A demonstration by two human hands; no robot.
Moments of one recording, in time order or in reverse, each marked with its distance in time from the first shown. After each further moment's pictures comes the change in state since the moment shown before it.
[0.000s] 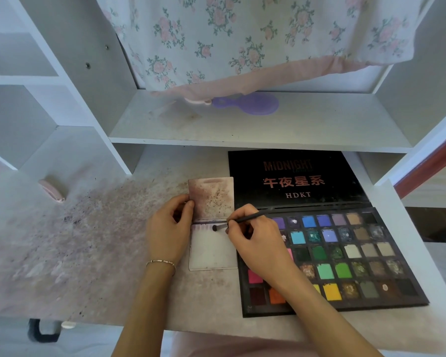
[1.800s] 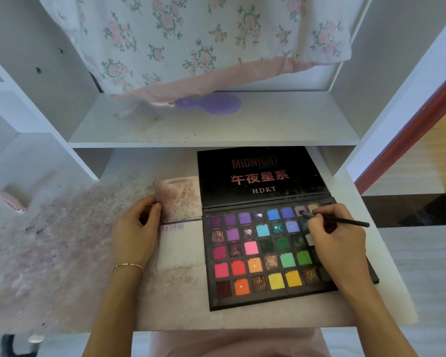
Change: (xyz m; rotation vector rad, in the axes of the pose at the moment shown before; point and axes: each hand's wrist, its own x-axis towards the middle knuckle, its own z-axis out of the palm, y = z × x) left_hand -0.001 0.001 0.001 0.036 0.020 0.001; right_hand -0.050 0.058 -0.115 -0.026 0.577 0.202
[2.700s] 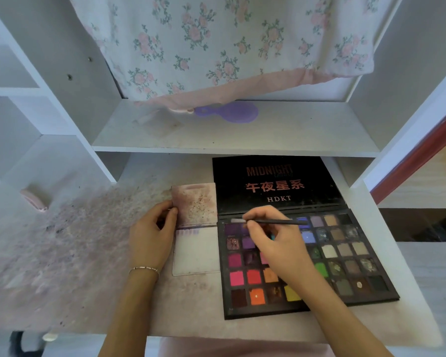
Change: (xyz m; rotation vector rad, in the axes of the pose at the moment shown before) left_hand -0.001 0.002 -0.002 -0.007 -0.033 -0.022; right_hand -0.020 -0.058 0.066 0.262 -0.486 -0.127
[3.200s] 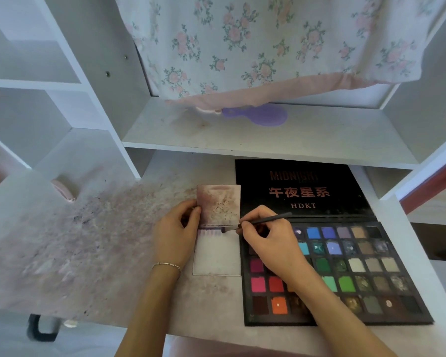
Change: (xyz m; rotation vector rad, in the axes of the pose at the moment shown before) left_hand 0.003 -0.003 0.002 -0.018 -0.004 0.022; right_hand 0.023 0.004 0.033 -0.092 -0.125 0.058
